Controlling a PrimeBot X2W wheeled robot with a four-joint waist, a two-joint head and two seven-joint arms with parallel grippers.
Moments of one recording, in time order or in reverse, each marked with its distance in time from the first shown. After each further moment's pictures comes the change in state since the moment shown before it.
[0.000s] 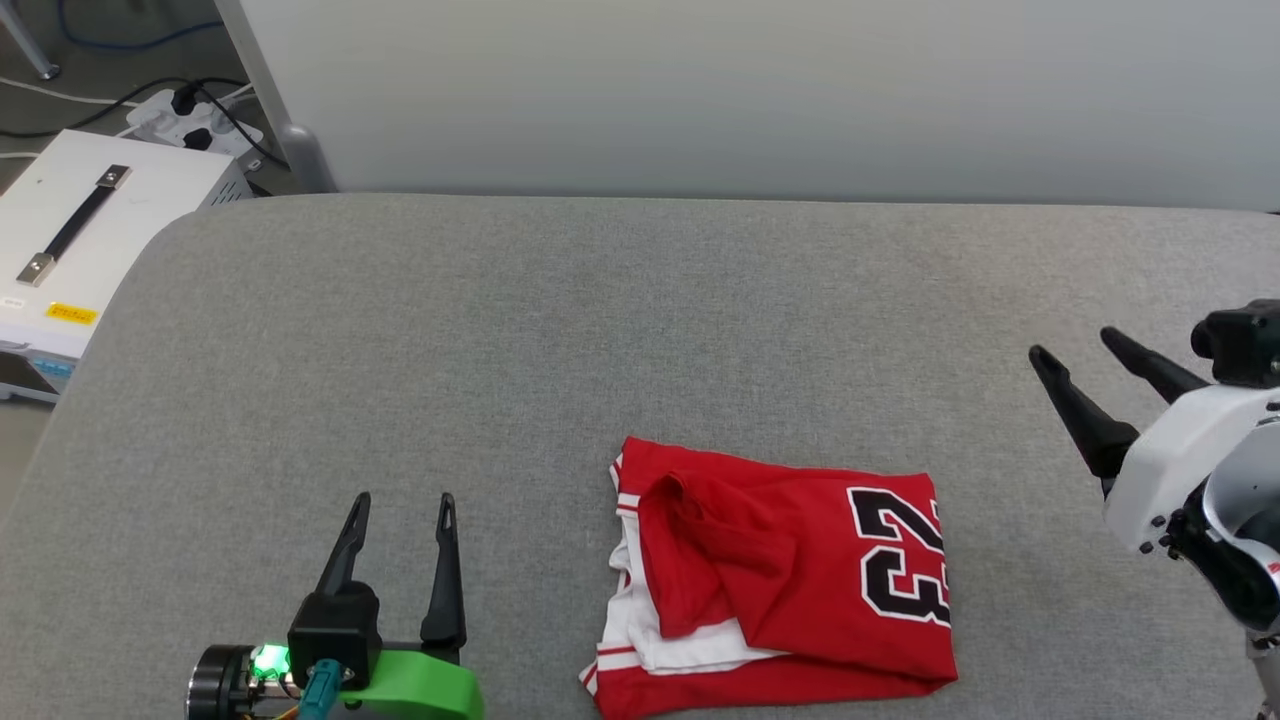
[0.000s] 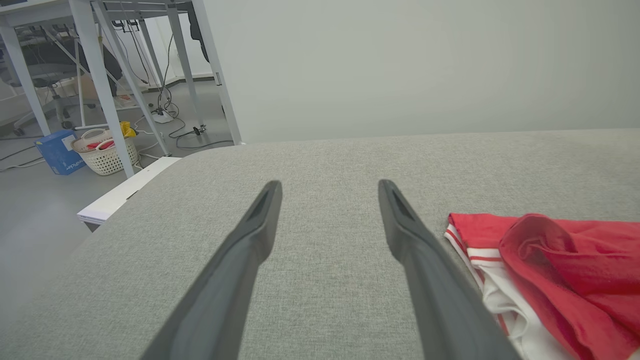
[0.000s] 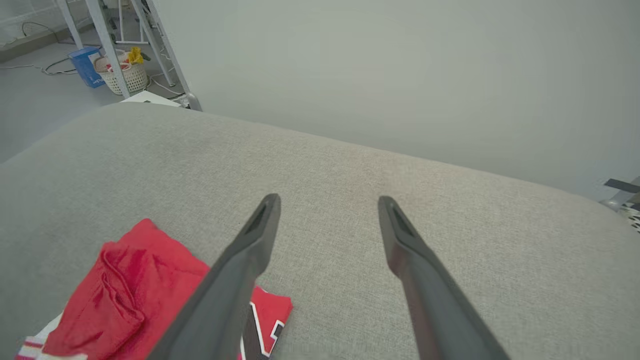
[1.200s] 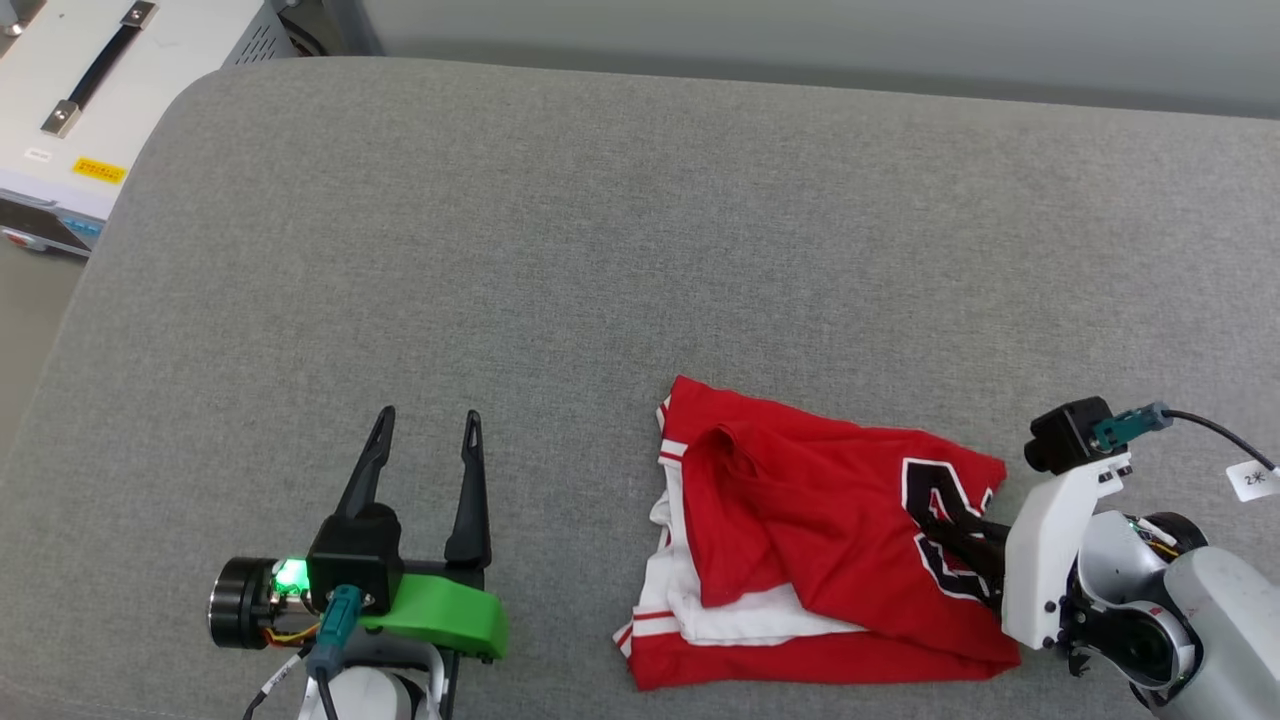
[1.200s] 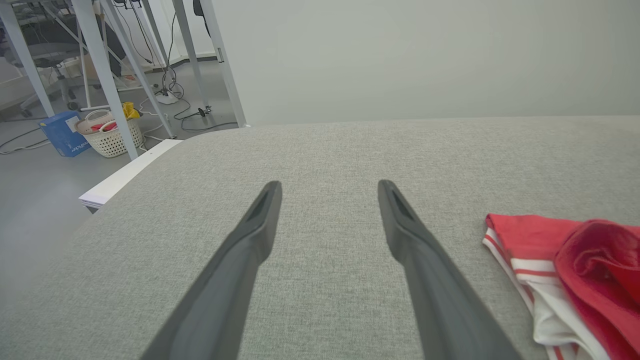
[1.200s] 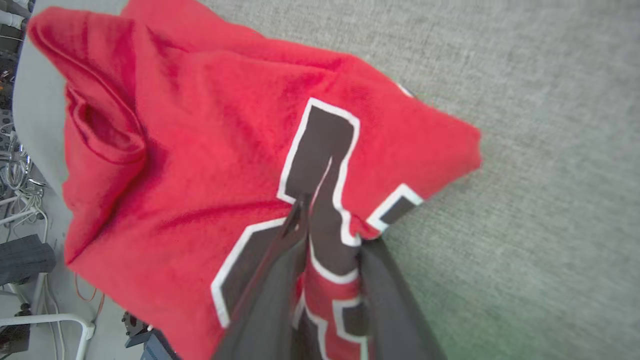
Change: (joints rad) left arm -0.135 -0.014 -0.030 0.015 0.000 -0.008 0.000; right arm -0.045 -0.034 0.329 0.233 0.368 0.000 0.241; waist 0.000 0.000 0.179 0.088
